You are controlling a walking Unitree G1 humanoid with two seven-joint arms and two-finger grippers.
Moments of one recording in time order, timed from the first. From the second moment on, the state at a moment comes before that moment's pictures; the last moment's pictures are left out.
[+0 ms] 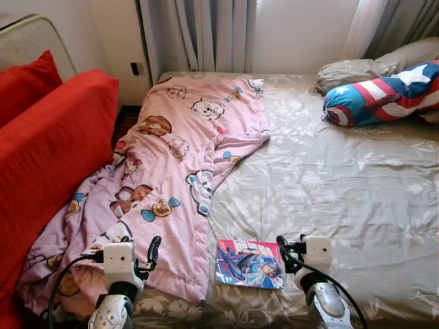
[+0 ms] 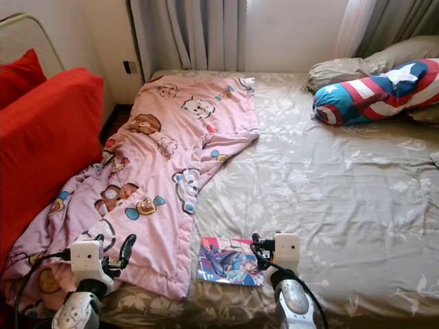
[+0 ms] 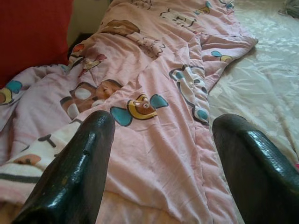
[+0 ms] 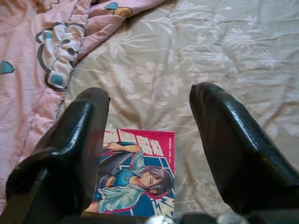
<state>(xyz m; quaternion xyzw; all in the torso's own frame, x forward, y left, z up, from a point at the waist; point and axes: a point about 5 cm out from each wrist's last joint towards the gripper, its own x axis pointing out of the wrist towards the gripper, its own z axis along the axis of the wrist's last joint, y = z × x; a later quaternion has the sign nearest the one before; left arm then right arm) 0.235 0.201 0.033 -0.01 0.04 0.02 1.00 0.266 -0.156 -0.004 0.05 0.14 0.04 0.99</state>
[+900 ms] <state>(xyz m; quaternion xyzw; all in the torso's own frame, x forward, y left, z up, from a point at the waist) 0.236 0.199 0.032 -0.01 0.04 0.01 1.00 0.270 -0.150 -0.003 0.06 0.14 0.05 0.99</state>
